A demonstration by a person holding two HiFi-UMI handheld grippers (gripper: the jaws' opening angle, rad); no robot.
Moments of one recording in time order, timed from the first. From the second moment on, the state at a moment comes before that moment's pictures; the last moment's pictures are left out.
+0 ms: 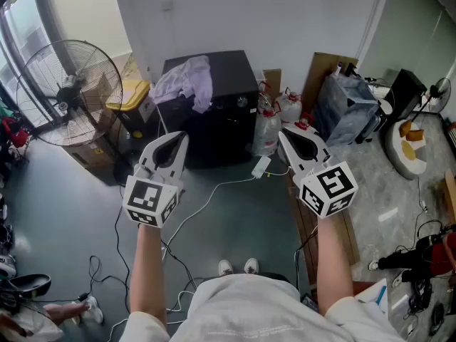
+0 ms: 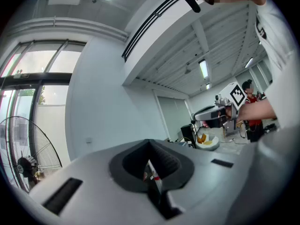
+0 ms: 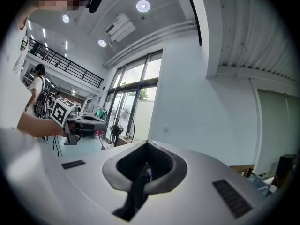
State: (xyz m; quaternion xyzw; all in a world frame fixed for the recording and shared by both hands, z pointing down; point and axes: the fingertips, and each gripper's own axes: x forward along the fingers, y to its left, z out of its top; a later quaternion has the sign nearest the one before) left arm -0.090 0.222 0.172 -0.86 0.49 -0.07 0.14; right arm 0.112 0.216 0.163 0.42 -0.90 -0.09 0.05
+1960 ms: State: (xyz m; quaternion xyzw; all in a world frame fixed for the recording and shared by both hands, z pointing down) left arm -0.060 -0.166 0.250 -0.87 0.47 -0.09 0.08; right arm 0.138 -0.160 0.232 0.44 -0.90 -0.01 0.05
